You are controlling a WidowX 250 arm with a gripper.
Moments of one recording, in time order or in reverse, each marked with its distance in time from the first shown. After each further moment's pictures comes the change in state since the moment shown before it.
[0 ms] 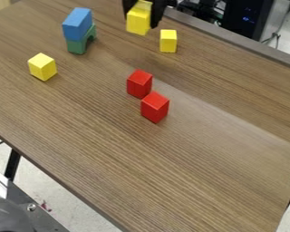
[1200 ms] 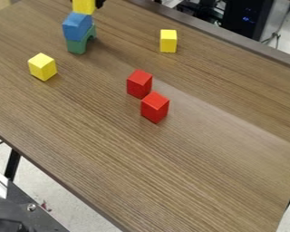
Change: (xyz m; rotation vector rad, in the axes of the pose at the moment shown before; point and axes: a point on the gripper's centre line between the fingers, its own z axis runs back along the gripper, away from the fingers) arm 0.010 0.095 0.001 0.034 0.034 0.154
